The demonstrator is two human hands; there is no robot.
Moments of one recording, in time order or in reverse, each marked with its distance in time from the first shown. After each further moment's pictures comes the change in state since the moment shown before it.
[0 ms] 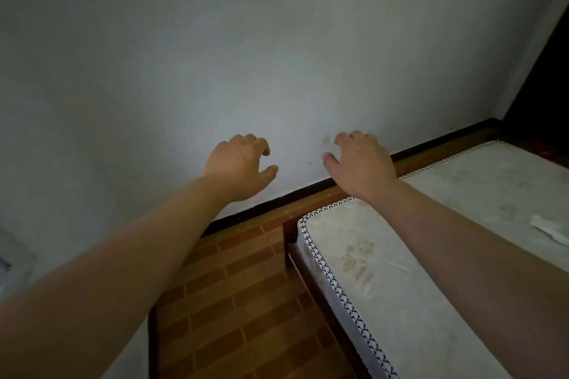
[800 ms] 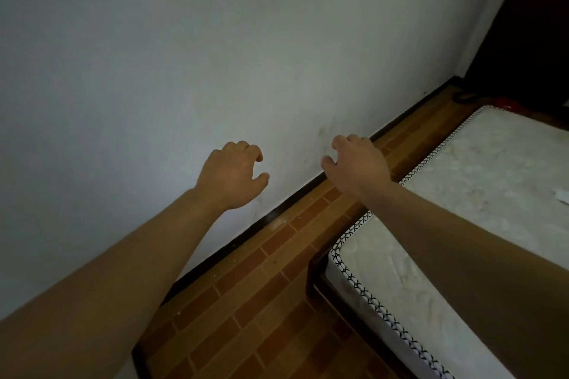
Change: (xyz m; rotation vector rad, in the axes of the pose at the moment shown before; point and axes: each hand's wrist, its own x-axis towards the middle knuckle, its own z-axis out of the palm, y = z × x) left_hand 0.314 -0.301 0.174 -0.122 -0.163 0.174; right_hand 0.337 -0.122 0.217 -0.052 -0.146 0.293
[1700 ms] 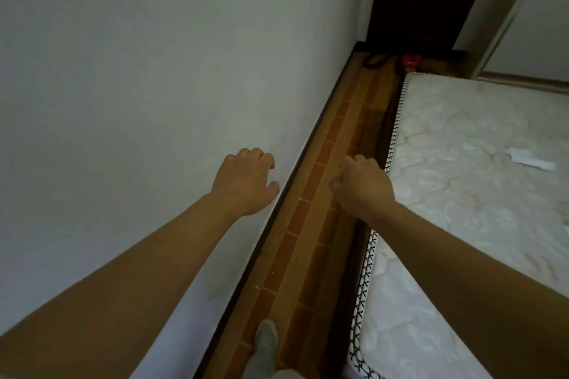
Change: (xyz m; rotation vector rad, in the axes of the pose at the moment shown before) left_hand 0.522 0.017 0.155 0.037 -0.118 0.518; right_hand 0.366 0.160 0.135 0.035 -0.003 0.529
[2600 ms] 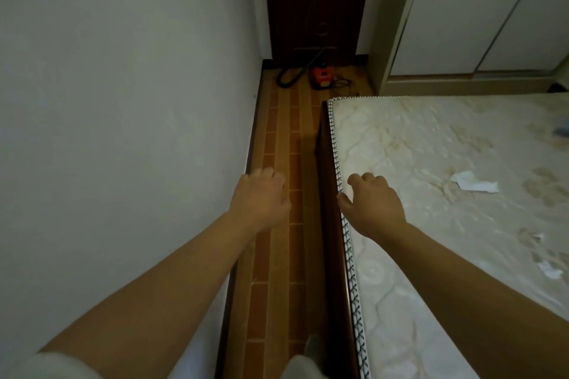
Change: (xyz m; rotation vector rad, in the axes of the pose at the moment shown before) left_hand 0.528 0.082 0.062 -0.121 -0.067 0.356; right_hand 0.389 0.204 -0.011 -0.082 0.050 0.394
